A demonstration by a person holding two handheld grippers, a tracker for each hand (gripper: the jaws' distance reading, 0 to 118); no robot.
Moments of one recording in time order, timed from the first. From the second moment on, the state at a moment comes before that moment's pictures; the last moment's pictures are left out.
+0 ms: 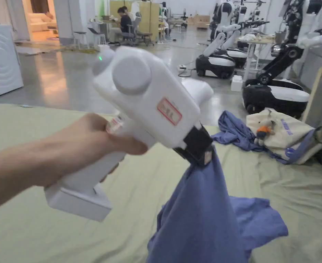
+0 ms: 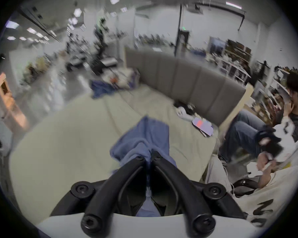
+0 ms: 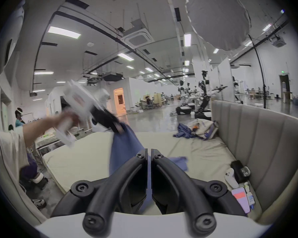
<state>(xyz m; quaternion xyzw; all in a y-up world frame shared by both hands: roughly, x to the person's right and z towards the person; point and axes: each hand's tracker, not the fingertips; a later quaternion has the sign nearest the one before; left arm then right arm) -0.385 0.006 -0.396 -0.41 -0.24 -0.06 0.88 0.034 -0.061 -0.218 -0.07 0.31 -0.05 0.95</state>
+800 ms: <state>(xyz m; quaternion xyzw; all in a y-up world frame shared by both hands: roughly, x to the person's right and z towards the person) -0.397 -0.042 -0.026 -0.05 0.06 0.02 1.00 0.068 -0.061 -0.190 -0.07 0.29 -0.06 0.95</state>
